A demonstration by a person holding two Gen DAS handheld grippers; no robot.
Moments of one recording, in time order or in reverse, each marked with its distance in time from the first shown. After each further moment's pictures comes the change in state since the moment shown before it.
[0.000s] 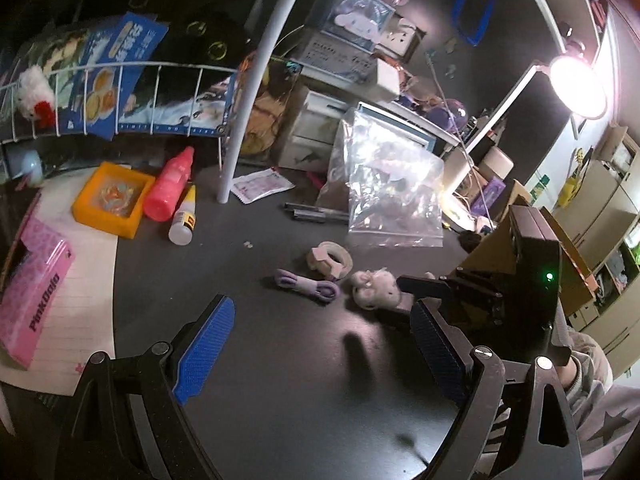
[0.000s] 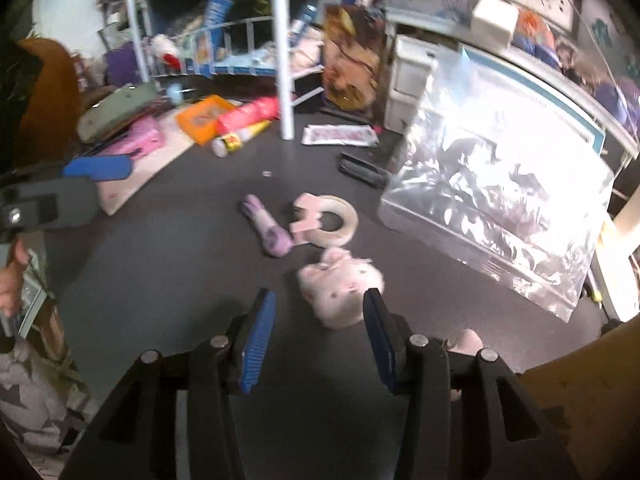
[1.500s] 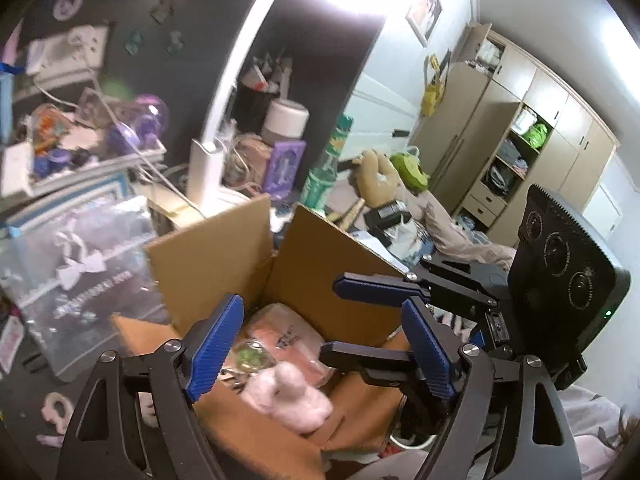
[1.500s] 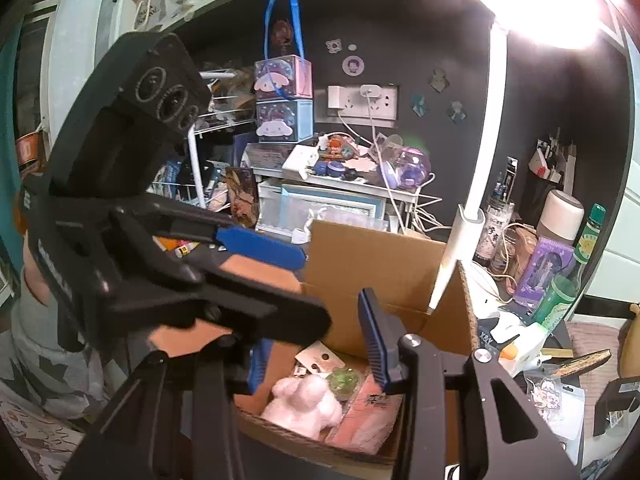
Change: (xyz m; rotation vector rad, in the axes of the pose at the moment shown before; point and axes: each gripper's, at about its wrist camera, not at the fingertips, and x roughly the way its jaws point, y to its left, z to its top) left arm 0.056 -0.302 0.066 0.410 0.138 -0.411; right arm -0.246 -0.128 -0.082 0.097 -0.395 -0.107
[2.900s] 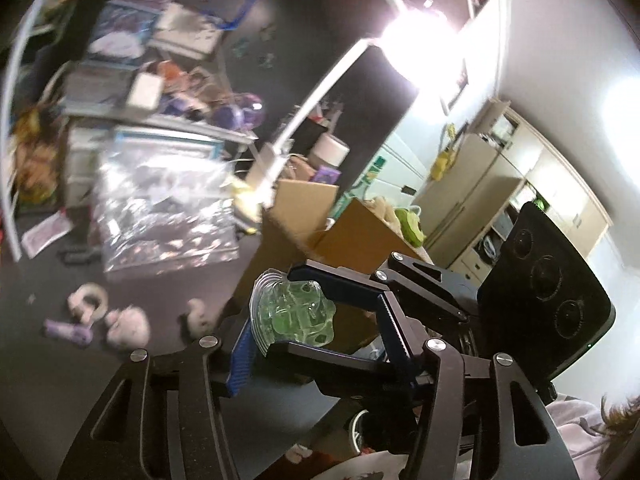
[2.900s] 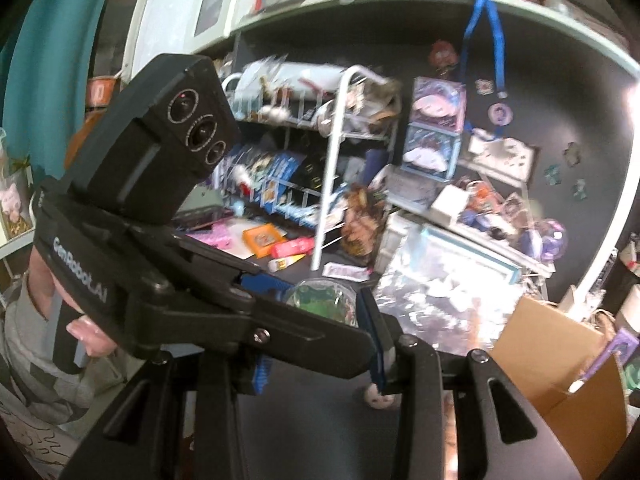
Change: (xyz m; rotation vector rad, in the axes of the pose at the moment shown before) left arm -0.092 0.062 -0.090 -0.204 -0.161 -0.053; right arm 0.047 0.148 0.011 -0.244 -0.093 0.169
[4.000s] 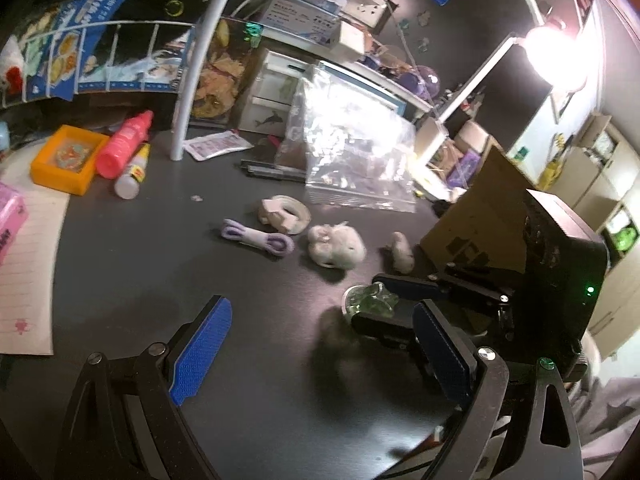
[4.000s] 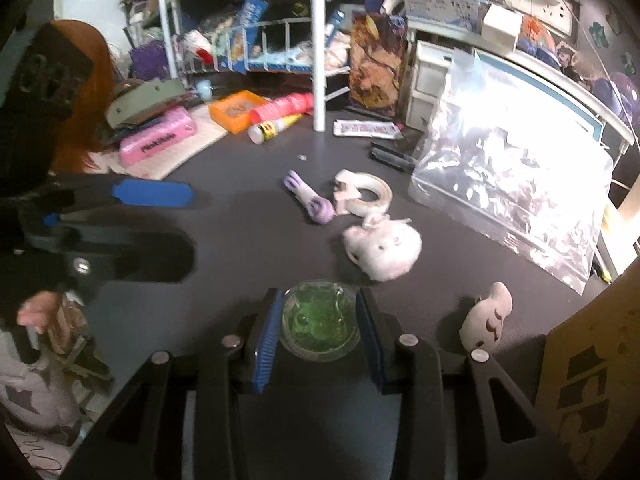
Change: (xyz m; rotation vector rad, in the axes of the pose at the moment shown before) left arm -0.043 0.133 -0.083 -0.166 0.014 0.360; right arm 0.154 0.017 -0.065 0.155 0.410 0.044
